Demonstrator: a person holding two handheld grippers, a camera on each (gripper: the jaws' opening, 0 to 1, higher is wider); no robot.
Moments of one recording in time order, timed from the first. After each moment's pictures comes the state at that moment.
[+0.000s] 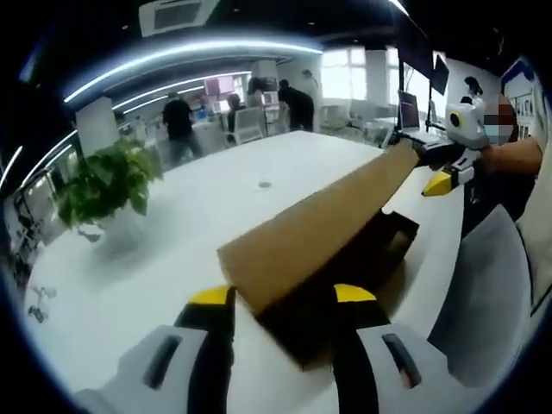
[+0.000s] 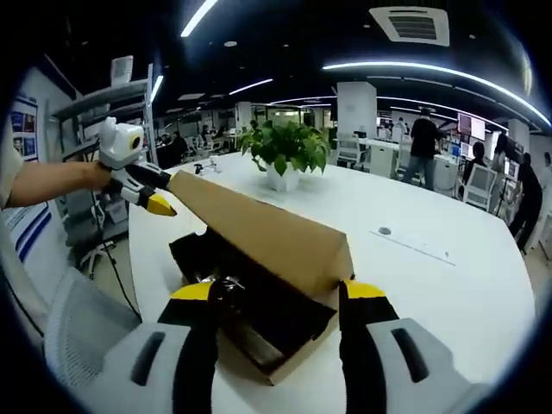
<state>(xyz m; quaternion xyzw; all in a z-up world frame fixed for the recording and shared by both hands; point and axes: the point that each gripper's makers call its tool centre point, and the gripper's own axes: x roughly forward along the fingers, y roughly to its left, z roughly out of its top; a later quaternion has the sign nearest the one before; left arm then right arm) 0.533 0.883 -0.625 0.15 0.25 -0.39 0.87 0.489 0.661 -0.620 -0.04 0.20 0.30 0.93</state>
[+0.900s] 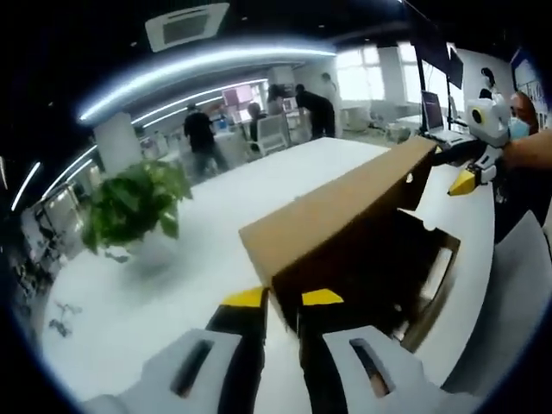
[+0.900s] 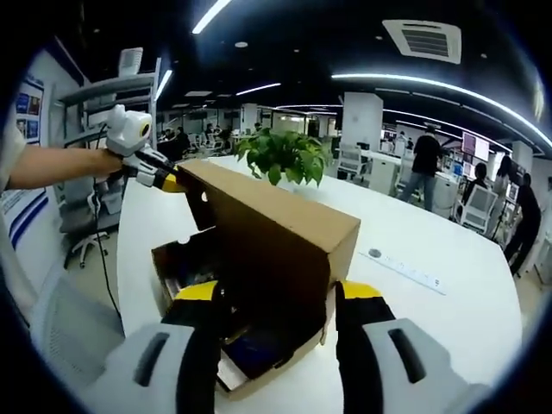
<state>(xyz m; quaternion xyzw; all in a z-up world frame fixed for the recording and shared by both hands) 0.592 0.888 -0.598 0.18 0.21 -0.33 0.90 0.526 0.649 -0.603 -0.08 0.17 0.30 0.93</state>
